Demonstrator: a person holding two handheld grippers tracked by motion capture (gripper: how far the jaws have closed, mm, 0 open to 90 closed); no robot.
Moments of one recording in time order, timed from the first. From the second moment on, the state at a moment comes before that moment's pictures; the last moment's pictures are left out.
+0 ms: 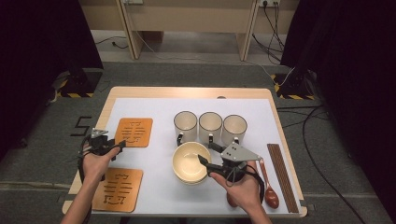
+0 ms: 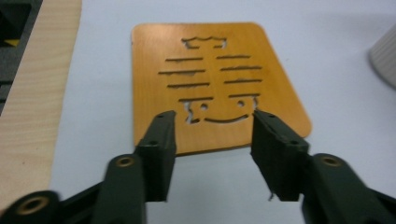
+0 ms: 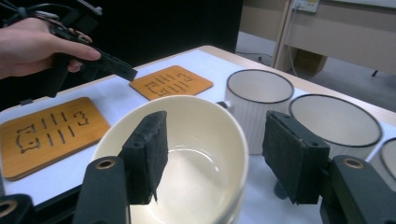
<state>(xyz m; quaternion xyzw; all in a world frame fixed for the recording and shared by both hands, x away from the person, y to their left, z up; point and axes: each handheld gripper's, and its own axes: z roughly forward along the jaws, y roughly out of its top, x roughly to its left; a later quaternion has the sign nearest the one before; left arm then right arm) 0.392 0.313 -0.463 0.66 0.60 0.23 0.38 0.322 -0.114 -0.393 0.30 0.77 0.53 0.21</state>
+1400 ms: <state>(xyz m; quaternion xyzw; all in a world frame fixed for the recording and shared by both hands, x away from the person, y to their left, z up) 0.351 0.233 -0.417 0.71 0.50 0.21 0.46 0.340 -0.156 -0.400 0.36 0.76 0.49 0.24</state>
